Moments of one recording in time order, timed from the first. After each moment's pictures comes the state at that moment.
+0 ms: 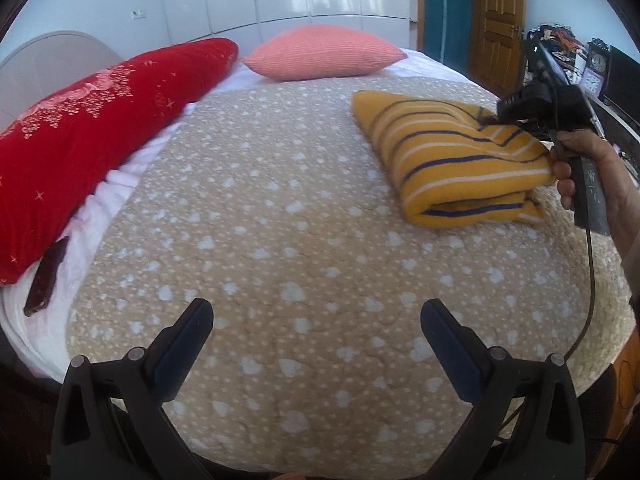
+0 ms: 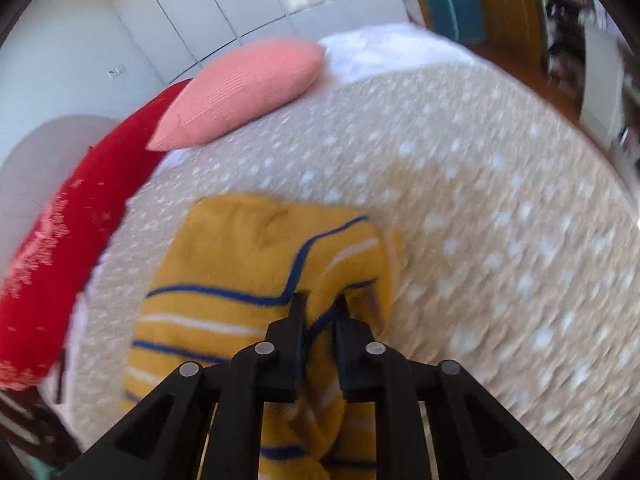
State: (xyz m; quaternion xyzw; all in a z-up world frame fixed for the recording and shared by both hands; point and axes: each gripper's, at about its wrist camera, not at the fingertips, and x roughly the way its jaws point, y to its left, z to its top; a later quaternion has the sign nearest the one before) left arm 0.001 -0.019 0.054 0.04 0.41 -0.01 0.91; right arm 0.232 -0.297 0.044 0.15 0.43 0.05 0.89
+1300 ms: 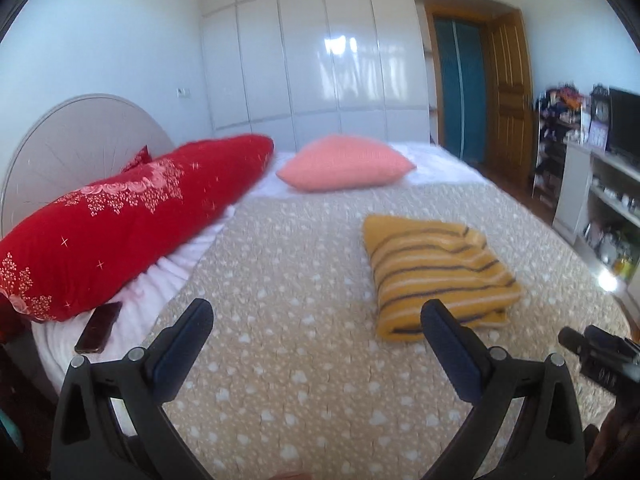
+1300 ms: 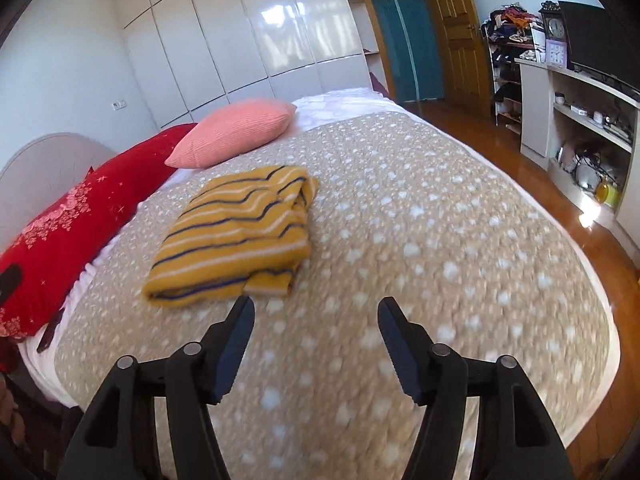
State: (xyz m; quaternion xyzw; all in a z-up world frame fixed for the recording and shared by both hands) left arm -0.044 -0.058 0.150 0.05 0.26 0.05 0.96; right arm -0.054 -0.316 0.066 0.16 0.32 0.02 0.93
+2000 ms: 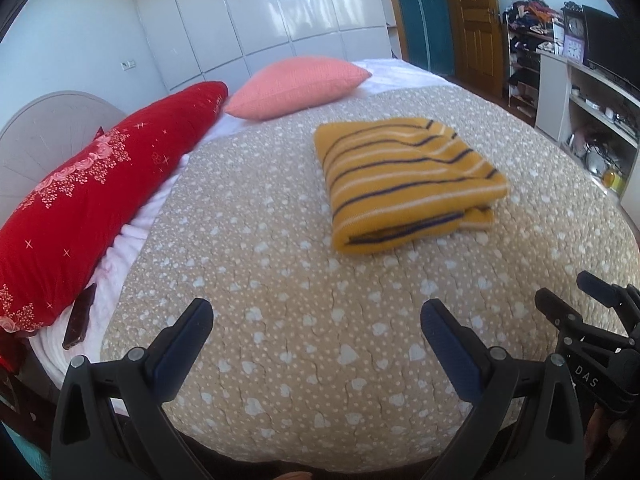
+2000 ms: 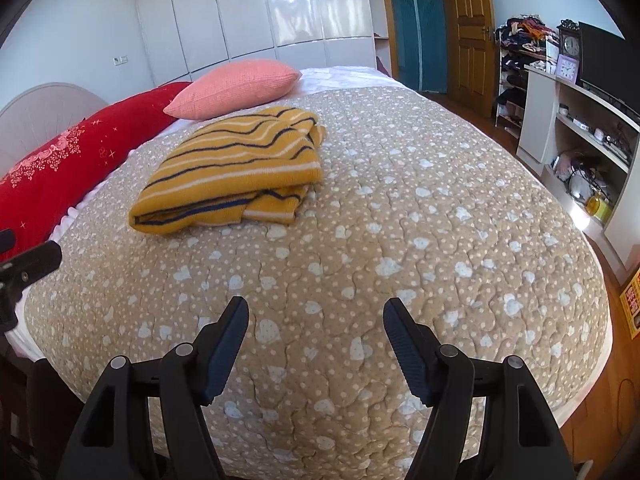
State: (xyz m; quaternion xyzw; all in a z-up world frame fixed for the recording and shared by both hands) left arm -0.030 -0.099 0.089 0.12 0.38 0.00 0.92; right arm -0.058 -0.279 0.028 0.09 0.37 0.00 0.92
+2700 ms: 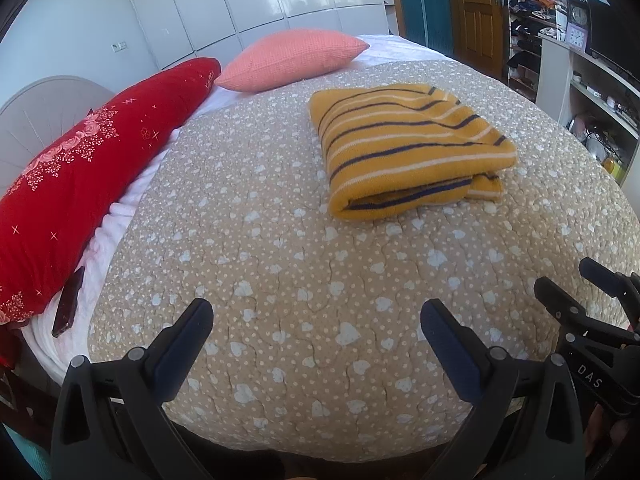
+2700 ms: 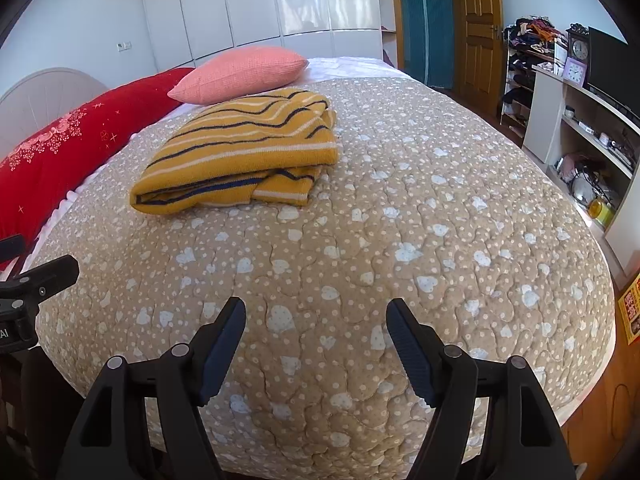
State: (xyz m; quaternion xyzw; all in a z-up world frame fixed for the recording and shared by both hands) left arm -0.021 -0.093 0.068 0.12 0.42 -0.01 0.90; right arm -0.055 -0.268 0.020 0.08 0.38 0.01 0.92
